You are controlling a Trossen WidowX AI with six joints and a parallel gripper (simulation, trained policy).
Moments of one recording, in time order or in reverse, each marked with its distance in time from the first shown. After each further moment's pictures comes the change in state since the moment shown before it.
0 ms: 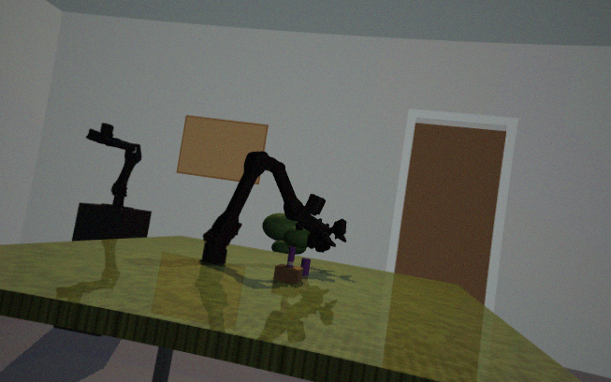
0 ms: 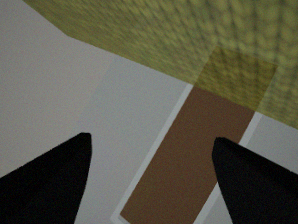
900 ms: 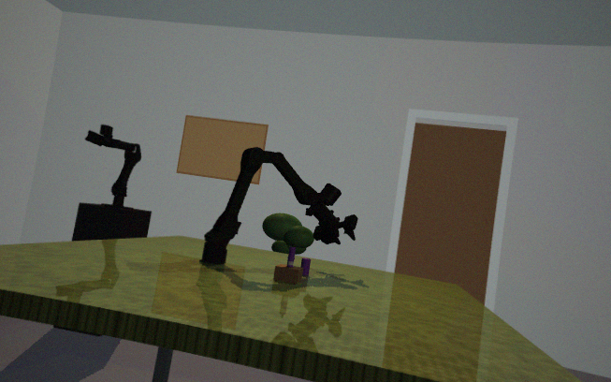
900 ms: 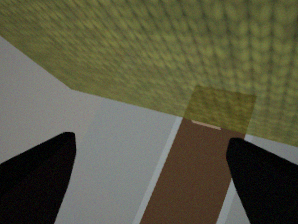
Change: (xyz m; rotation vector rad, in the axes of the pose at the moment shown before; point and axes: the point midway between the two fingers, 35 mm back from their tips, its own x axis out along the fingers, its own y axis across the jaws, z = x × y) arm -0.018 0.057 0.016 0.059 -0.203 -0.094
